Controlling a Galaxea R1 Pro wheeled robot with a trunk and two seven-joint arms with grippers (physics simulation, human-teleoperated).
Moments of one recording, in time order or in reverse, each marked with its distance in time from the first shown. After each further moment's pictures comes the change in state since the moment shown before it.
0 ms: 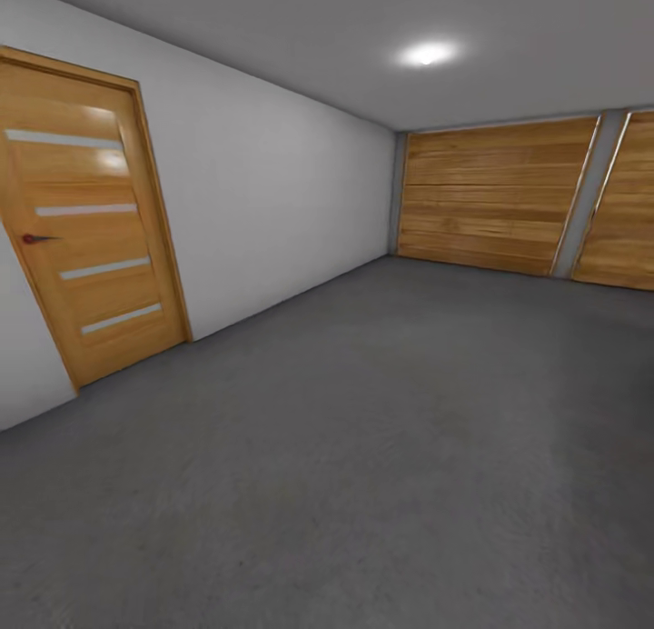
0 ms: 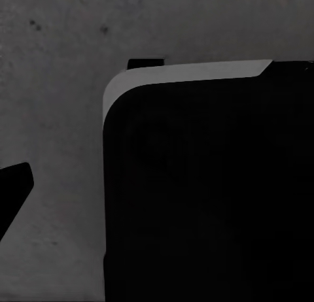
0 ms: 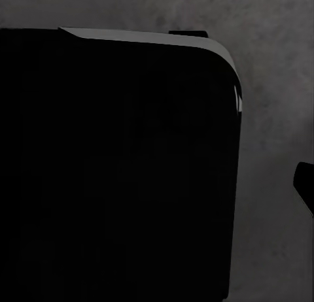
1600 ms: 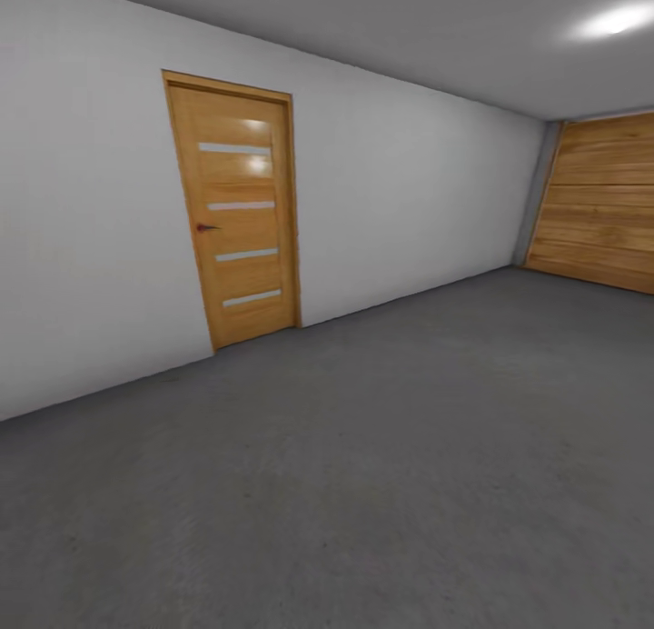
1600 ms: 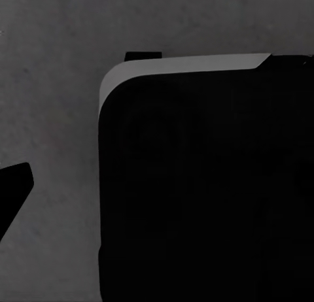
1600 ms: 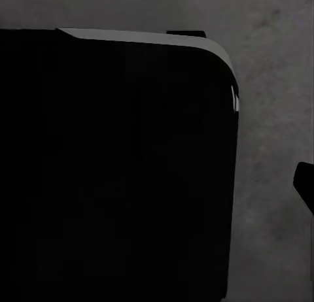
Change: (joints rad) left arm 0.000 -0.004 0.006 0.012 0.006 0.001 -0.001; right arm 0.000 -0.003 0.000 0.000 -0.003 0.000 0.000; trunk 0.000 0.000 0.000
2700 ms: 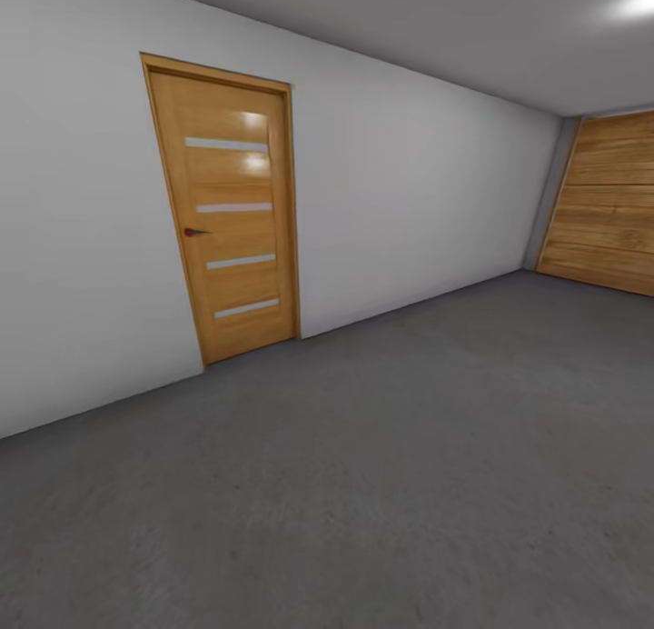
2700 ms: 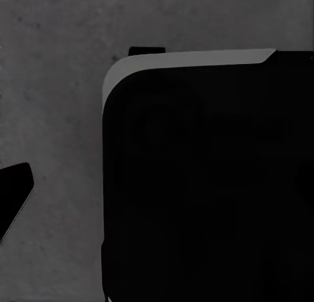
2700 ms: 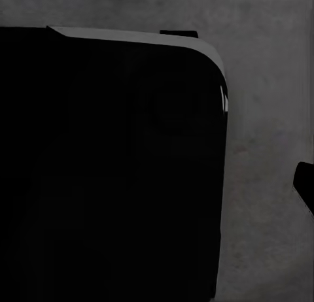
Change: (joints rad) left arm 0.000 0.003 0.003 0.006 0.004 0.004 0.002; right arm 0.000 -0.011 0.004 0.000 0.007 0.001 0.001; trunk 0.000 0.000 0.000
